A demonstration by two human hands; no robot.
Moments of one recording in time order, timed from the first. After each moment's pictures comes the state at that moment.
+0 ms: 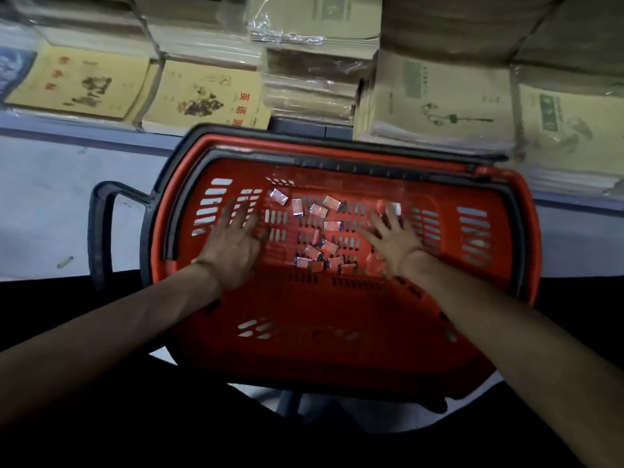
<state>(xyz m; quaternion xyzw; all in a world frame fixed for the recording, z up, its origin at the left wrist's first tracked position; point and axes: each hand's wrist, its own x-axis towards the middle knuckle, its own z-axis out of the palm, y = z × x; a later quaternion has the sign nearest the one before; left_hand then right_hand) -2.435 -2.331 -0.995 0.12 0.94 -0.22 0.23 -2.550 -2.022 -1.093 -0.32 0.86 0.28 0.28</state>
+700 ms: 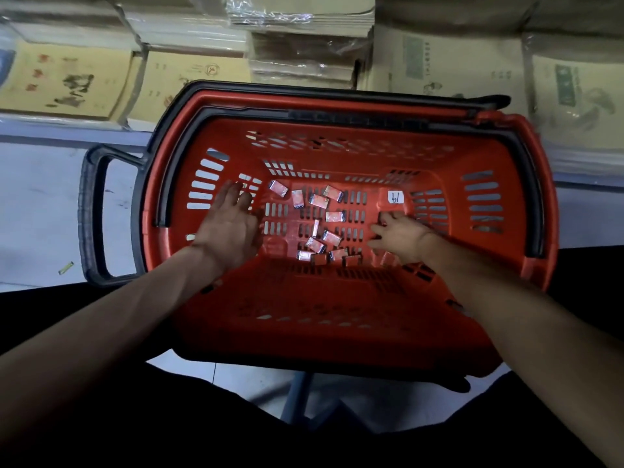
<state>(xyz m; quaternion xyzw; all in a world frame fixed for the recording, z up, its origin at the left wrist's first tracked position) -2.471 -2.340 -0.999 0.08 0.96 -0.15 0.24 -2.571 -2.012 -1.100 -0.51 0.75 0.30 0.29</state>
